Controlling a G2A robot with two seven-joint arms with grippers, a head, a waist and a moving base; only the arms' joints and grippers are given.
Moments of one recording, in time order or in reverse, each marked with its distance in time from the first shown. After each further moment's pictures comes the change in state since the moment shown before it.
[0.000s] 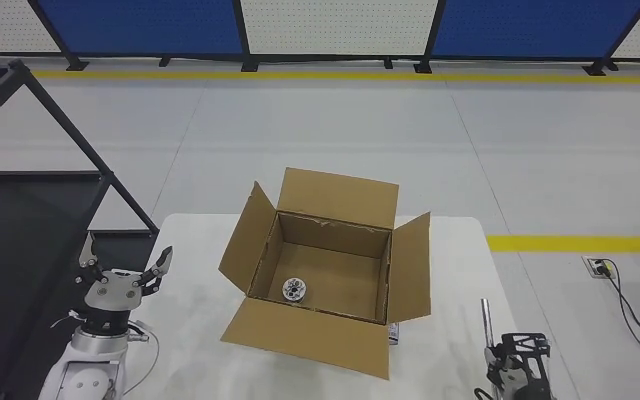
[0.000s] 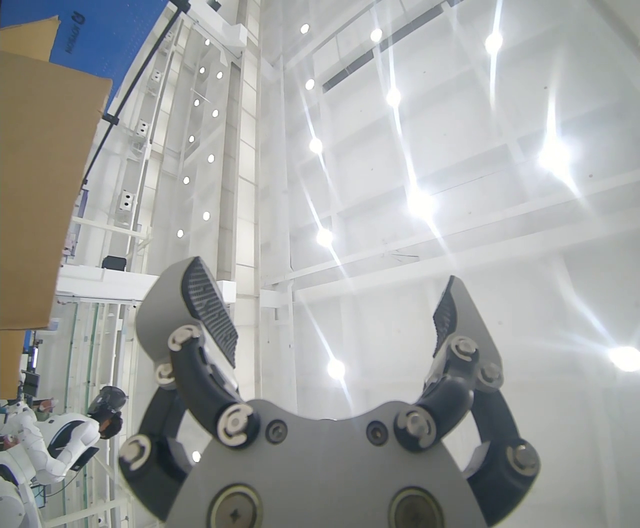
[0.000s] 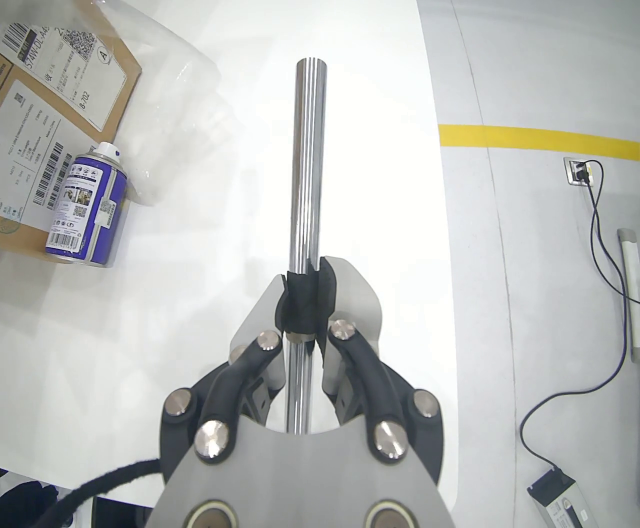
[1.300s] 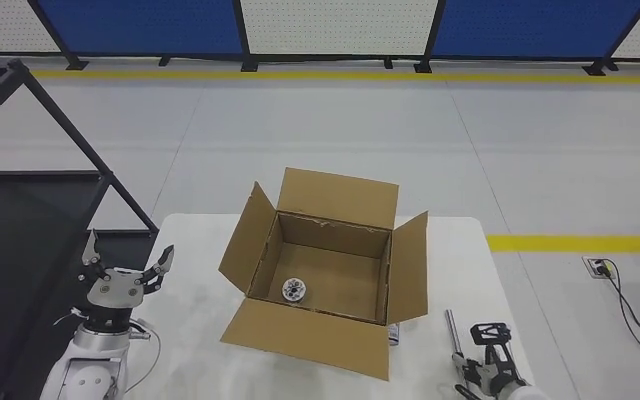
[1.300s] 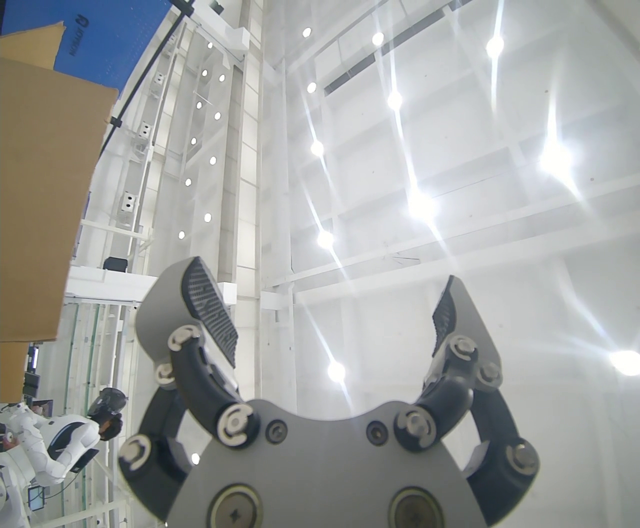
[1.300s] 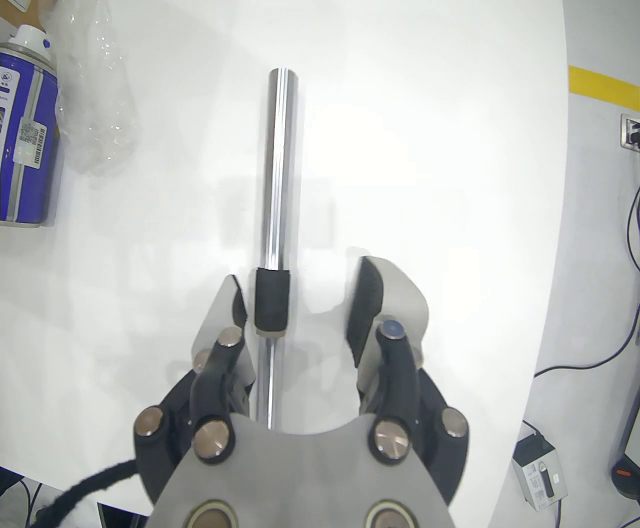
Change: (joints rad) left arm -0.014 0.001 0.008 0.012 0.003 0.000 0.008; right arm 0.197 -0.016 -0.116 0.167 -0.043 -0.048 0.212
